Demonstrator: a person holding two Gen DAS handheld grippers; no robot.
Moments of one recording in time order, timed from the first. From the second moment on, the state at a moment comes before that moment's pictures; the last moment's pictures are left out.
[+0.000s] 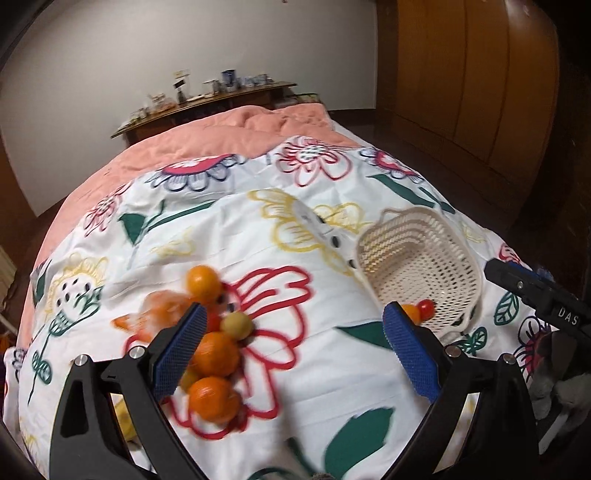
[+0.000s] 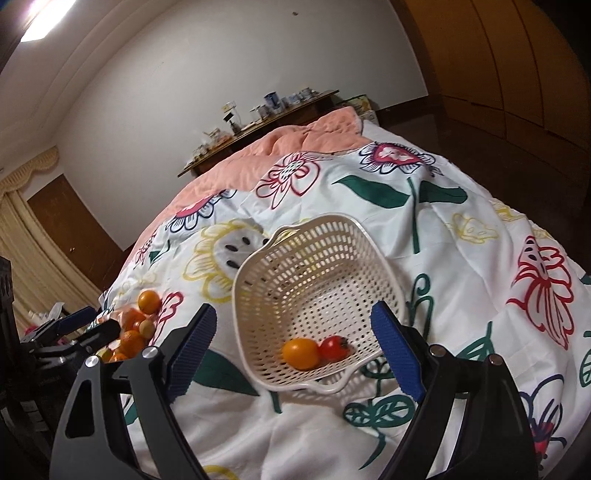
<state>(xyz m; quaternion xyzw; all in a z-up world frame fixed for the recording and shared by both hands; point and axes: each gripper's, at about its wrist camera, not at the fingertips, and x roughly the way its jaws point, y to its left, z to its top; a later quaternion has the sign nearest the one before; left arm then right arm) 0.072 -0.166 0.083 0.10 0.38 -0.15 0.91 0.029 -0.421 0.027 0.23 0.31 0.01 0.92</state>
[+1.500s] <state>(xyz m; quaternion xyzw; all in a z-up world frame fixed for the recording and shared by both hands) 0.075 -0.084 0.020 0.02 0.47 -0.12 0.88 0.036 -0.364 0.027 0.19 0.35 0.07 0.91</state>
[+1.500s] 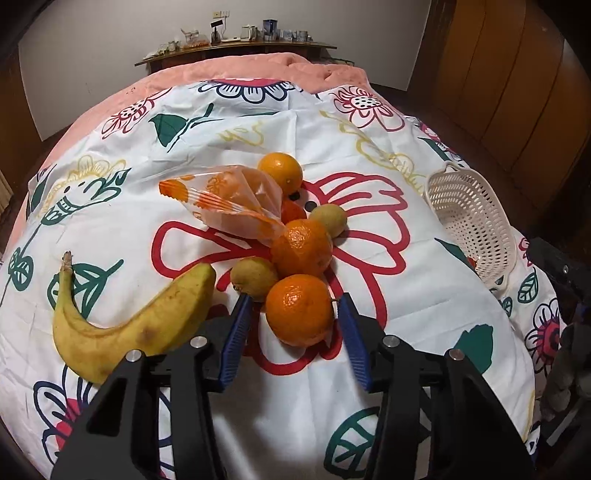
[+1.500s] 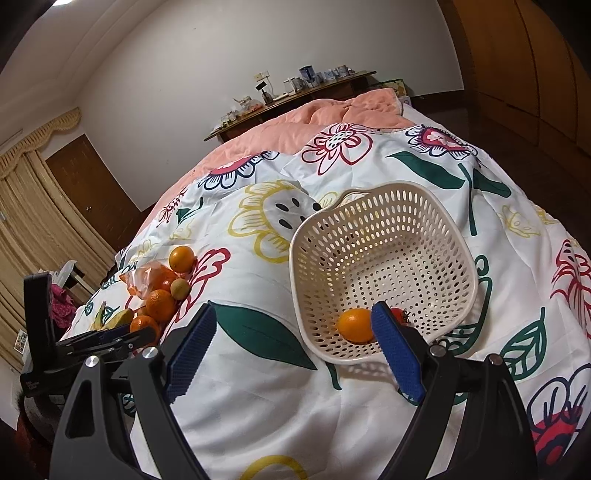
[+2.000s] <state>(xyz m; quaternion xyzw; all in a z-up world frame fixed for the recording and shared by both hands) 0.066 -0.080 0.028 0.01 0.46 -0.13 0.88 0.040 -0.345 0.032 0.17 0.36 0.09 0.91</state>
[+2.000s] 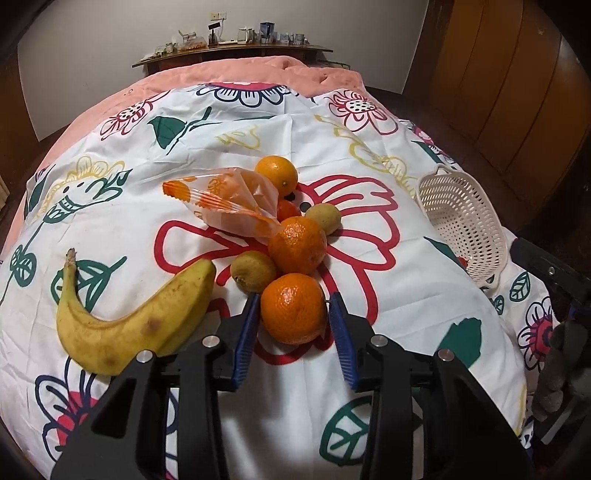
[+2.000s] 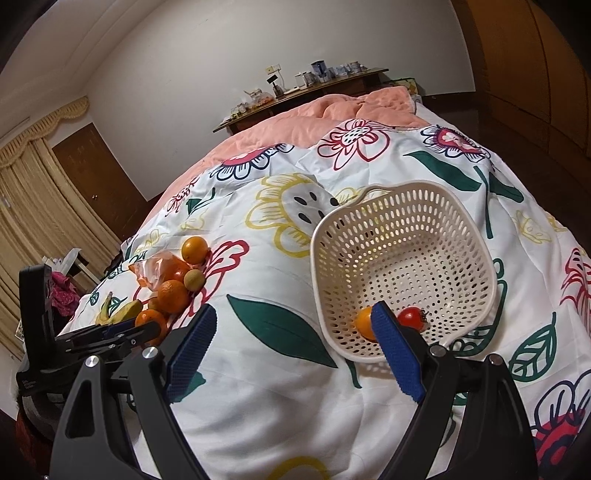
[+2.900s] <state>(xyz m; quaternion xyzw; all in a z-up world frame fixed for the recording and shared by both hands) 0.014 -0.030 0.043 -0.02 0.42 -0.13 0.90 0.109 -0.211 0.038 0.08 0.47 0.22 0.85</state>
